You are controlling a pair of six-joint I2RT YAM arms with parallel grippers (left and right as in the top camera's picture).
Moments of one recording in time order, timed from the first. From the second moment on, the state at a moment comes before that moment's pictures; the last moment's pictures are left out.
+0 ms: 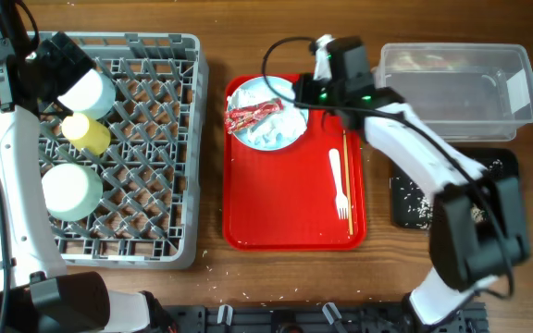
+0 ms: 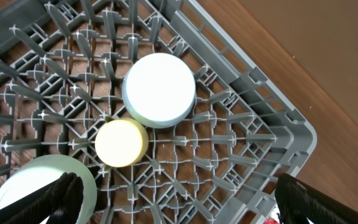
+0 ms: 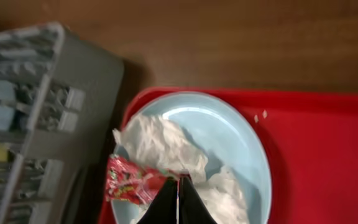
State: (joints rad) left arm 0.25 1.60 1.75 -1.10 -0.08 -0.52; right arm 0.34 1.81 1.28 -0.22 -0.28 0.41
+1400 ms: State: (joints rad) left arm 0.25 1.60 1.75 -1.10 -0.08 -0.52; right arm 0.46 1.72 1.28 -0.29 0.06 0.47
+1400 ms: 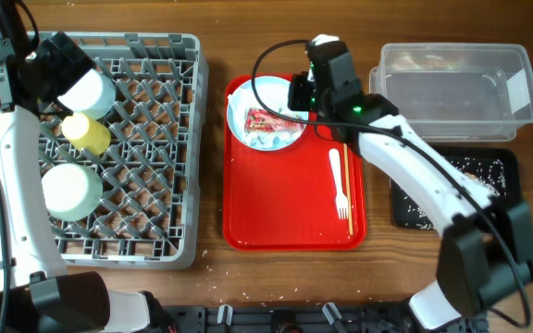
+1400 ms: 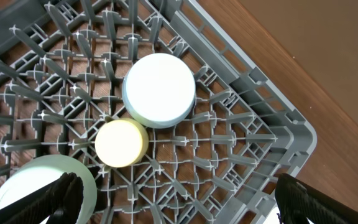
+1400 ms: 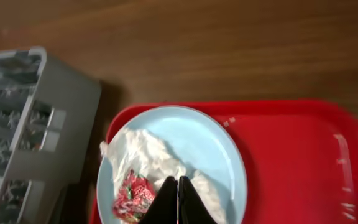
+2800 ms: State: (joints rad) left arm 0.25 1.60 1.75 -1.10 -0.08 -0.52; right arm 0.48 1.76 1.28 -0.37 -0.26 0.34
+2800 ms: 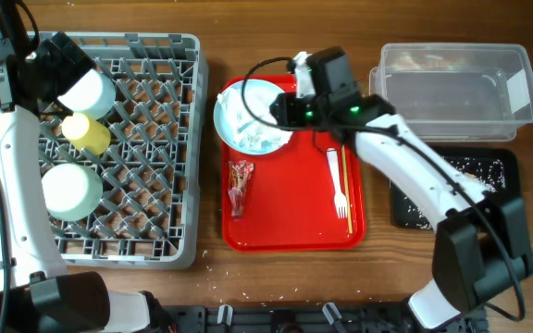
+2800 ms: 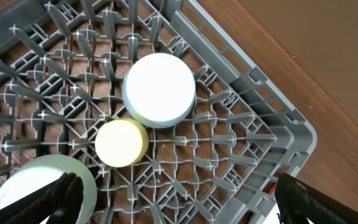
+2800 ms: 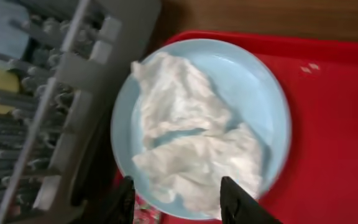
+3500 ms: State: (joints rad) left arm 0.25 1.60 1.75 -1.10 -0.08 -0.52; right arm 0.50 2.00 1.28 -0.41 0.10 0.47
